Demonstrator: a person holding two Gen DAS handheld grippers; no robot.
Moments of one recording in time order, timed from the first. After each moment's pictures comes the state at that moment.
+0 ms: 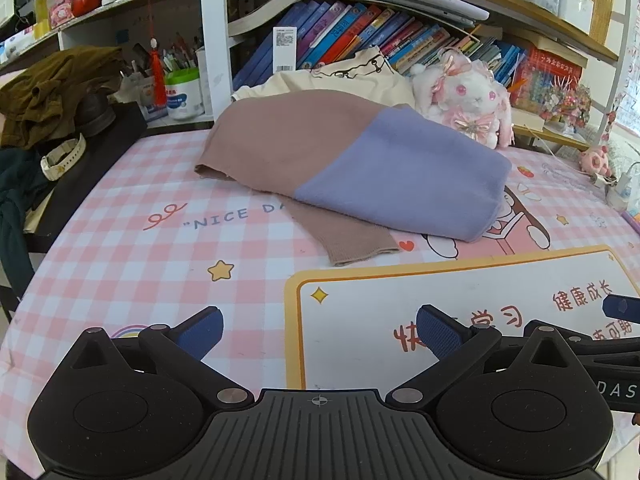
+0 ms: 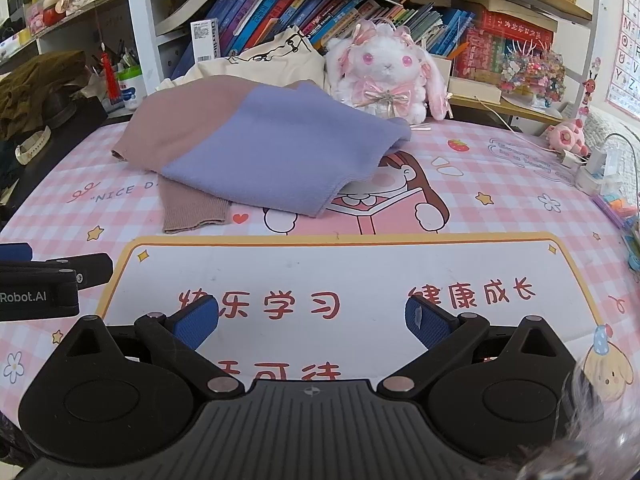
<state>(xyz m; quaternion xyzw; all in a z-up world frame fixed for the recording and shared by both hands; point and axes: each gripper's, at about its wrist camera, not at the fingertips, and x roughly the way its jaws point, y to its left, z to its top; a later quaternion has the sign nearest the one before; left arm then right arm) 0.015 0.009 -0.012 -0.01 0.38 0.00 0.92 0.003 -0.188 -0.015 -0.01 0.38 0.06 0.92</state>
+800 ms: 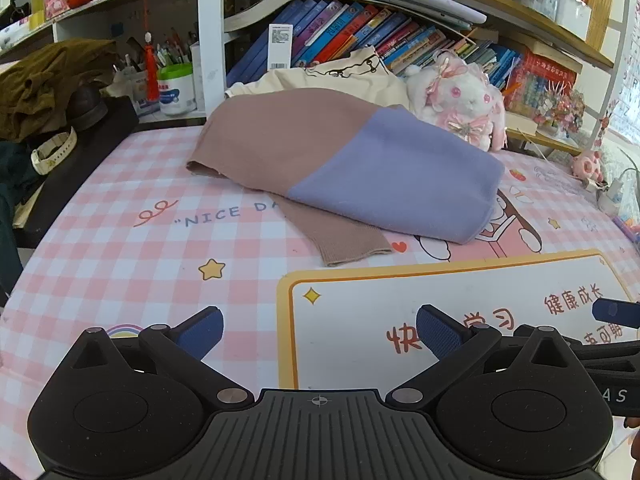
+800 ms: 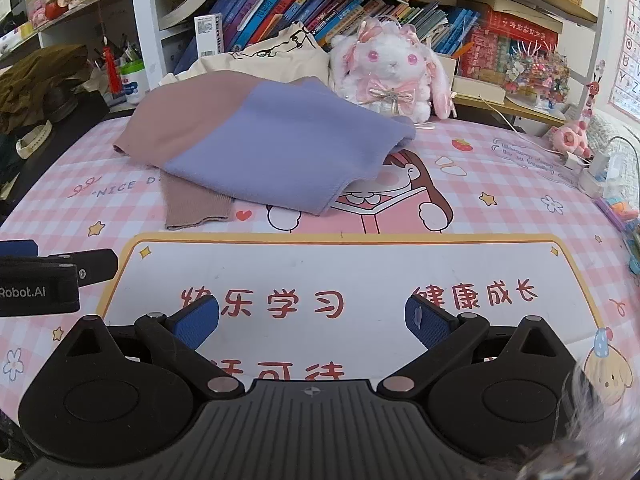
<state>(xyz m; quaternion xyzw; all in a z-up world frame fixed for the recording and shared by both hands) 0.017 0.014 -0.012 -0.03 0.38 -0.01 0.92 0.005 -0.185 -0.015 -0.02 0.39 0.07 0.92</state>
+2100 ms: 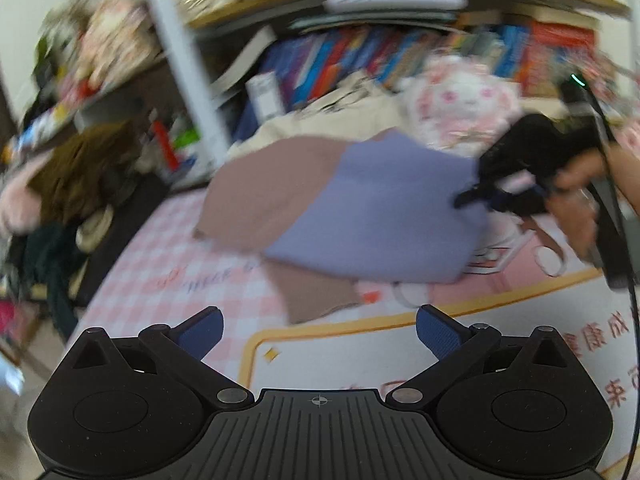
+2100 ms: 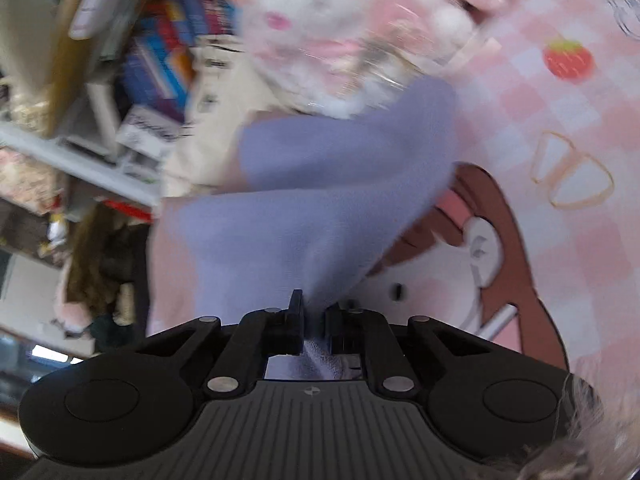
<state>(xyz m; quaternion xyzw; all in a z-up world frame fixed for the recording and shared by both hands) 0.048 -0.137 0.009 0.13 0.33 0.10 0.93 0.265 -0.313 -0.050 0.34 0.46 0.27 0.77</state>
